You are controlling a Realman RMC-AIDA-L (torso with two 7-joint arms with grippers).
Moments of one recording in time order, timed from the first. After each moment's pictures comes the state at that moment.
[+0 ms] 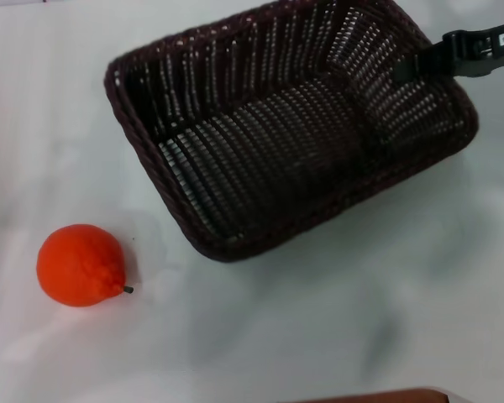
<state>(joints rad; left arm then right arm) -0.25 -2.16 -2.68 -0.17 0.95 -1.84 2.39 0.77 1.89 -0.47 -0.60 0.70 1.60 2.29</state>
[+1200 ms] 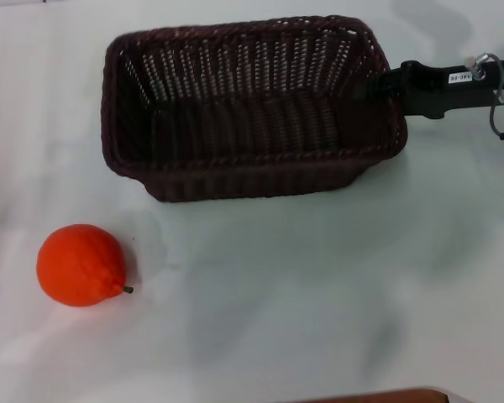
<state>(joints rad) -0.24 -2.16 -2.66 -0.18 0.96 -1.80 2.39 0.72 1.98 -0.46 -0.48 0.77 1.35 2.38</state>
